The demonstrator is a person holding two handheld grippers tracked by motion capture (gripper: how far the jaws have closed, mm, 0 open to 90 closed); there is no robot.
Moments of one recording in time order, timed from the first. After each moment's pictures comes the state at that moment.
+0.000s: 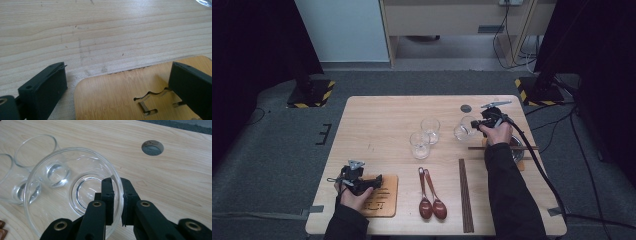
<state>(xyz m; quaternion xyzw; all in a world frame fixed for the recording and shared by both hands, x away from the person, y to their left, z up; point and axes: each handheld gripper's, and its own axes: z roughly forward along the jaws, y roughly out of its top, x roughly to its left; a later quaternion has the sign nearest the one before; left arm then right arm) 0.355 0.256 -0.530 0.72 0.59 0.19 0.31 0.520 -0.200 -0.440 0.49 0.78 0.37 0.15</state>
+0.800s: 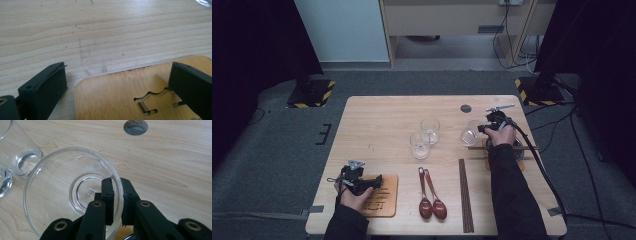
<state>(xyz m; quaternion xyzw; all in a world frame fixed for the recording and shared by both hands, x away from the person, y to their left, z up) 0.355 0.256 -0.530 0.72 0.59 0.19 0.31 0.530 -0.221 -0.468 0.52 0.77 0.33 0.14</state>
